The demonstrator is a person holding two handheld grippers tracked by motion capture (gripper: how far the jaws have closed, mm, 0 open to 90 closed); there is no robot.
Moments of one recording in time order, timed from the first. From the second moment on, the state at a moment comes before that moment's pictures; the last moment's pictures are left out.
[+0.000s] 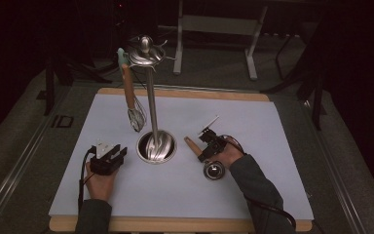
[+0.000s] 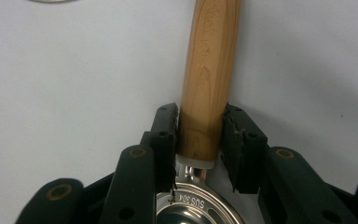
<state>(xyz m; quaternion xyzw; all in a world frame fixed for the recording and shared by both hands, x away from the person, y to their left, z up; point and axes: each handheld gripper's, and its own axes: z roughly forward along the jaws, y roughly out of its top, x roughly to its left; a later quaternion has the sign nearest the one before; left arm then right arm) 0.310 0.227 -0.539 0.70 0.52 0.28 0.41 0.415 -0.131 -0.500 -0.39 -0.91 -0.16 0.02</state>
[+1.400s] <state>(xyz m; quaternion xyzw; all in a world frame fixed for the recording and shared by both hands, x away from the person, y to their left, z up) 0.310 0.227 -0.539 0.70 0.52 0.28 0.41 0.376 -0.127 -0.449 -0.33 -0.89 -0.31 -0.04</state>
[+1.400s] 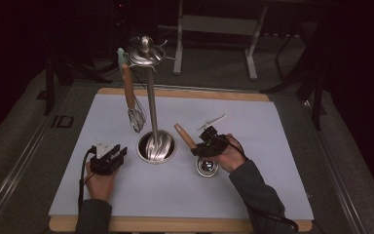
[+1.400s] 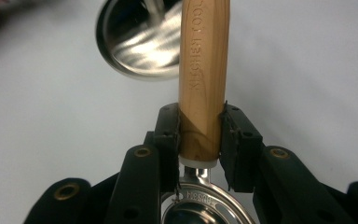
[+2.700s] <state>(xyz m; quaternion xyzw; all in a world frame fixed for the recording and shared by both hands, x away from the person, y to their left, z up) 0.310 0.226 -0.539 0.70 0.52 0.28 0.41 0.331 -0.118 -0.373 -0.23 -0.86 -0.43 -0.13</state>
